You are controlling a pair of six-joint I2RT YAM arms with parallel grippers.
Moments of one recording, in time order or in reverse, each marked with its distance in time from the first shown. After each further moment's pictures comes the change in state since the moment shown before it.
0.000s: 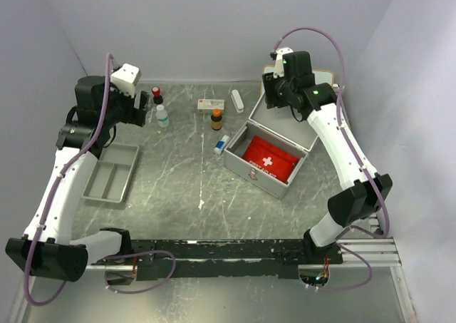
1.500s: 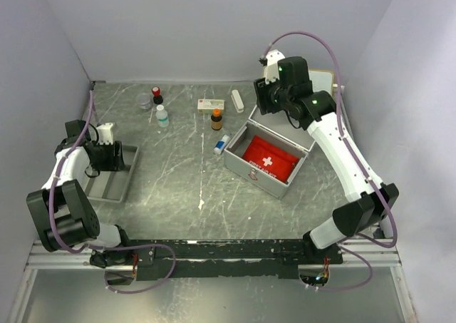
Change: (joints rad) left arm 0.506 0.223 -0.458 -0.076 0.252 0.101; right arm 0.089 -0.063 -0.056 0.048 -0.043 -0.048
